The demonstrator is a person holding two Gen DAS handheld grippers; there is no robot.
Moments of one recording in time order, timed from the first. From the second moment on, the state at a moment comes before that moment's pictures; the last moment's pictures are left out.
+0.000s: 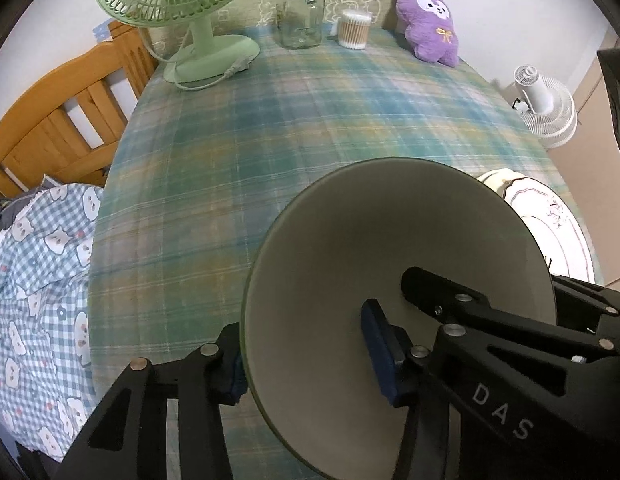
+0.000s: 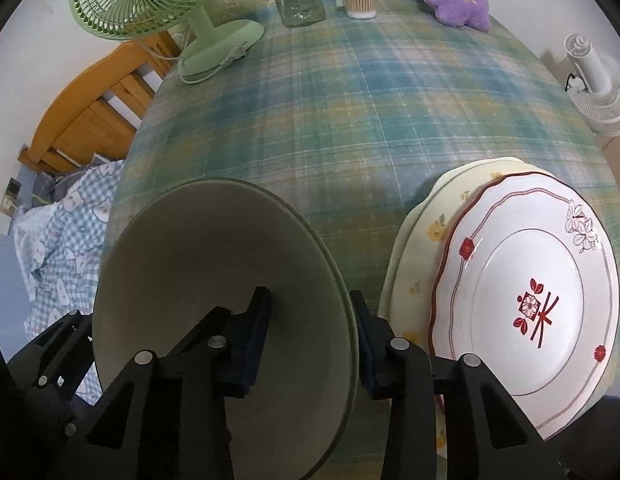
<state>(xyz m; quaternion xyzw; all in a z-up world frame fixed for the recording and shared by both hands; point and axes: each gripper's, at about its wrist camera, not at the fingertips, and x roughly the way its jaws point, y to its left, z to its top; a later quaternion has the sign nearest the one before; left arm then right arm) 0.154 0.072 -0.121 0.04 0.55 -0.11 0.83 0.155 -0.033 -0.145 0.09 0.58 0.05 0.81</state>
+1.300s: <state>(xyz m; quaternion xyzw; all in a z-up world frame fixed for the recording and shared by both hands) 0.146 0.047 -0.070 0.02 0.53 -0.11 0.84 0.147 -0.058 -0.089 0.08 0.55 0.04 0.83</state>
